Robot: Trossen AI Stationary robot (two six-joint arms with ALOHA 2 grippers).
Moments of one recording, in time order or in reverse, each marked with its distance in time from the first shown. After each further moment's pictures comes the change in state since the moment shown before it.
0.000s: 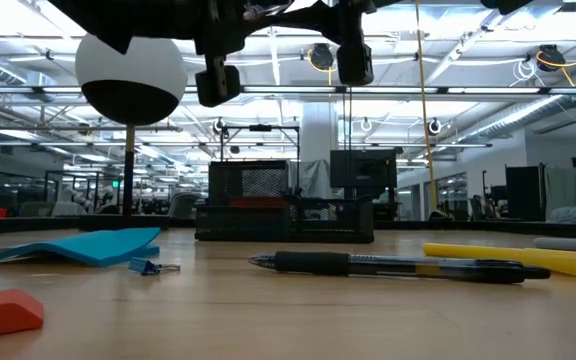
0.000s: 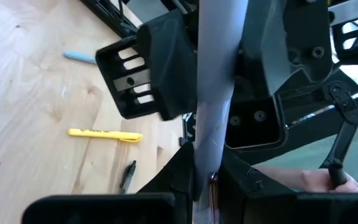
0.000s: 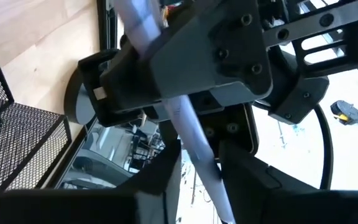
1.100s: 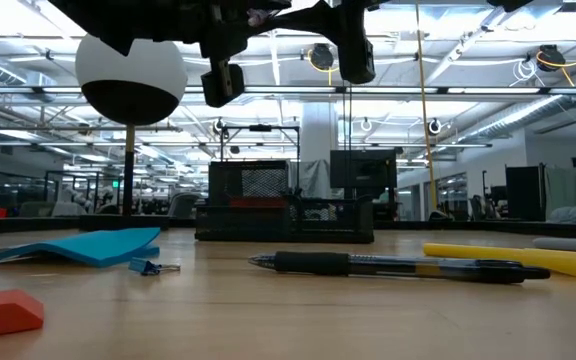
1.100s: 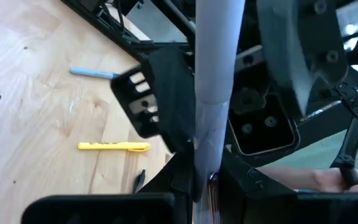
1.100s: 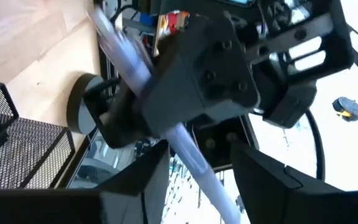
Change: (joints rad) left arm 0.018 0.000 0.000 0.015 -0.007 0.071; right arm 0.021 0.000 0.001 0.002 -0.006 0.039
